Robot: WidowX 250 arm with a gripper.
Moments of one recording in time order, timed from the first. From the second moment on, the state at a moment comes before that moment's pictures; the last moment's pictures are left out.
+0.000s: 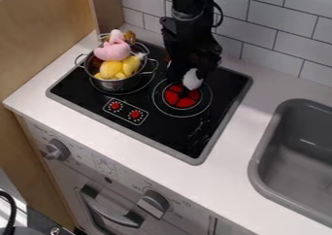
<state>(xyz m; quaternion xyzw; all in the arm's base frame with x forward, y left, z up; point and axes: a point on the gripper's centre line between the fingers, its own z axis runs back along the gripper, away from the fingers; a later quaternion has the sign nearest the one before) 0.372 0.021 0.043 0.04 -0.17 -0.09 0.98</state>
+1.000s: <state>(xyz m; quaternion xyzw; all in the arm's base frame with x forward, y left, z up) 0.378 0.022 0.030 0.04 -0.18 -0.10 0.98</state>
